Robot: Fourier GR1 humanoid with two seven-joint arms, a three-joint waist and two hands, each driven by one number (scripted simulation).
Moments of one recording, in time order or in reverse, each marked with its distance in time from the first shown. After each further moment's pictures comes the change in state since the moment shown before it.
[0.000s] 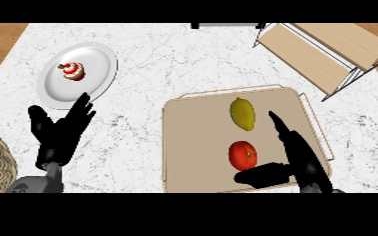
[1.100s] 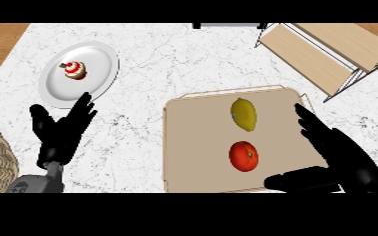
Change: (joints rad) left arm -0.010 0.034 -0.049 0.005 0.045 0.032 -0.012; right arm 0.041 -0.193 -0.142 -0.183 -0.297 0.004 -0.057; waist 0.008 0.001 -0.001
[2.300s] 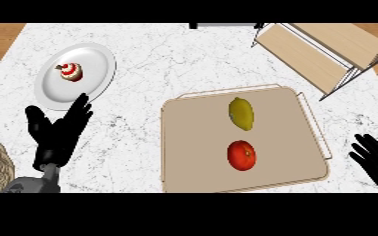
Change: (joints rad) left arm 0.011 0.043 -0.036 -0.017 0.049 0.037 -0.005; right arm 0.515 0.005 -0.397 0.139 -0.372 0.339 -0.886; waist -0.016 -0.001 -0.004
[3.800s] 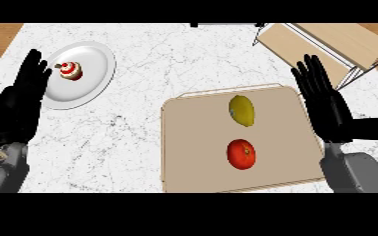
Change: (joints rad) left arm -0.110 0.163 0.026 -0.234 -0.102 0.235 -0.001; right arm -0.667 0.273 0.122 0.497 0.045 -0.035 -0.348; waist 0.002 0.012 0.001
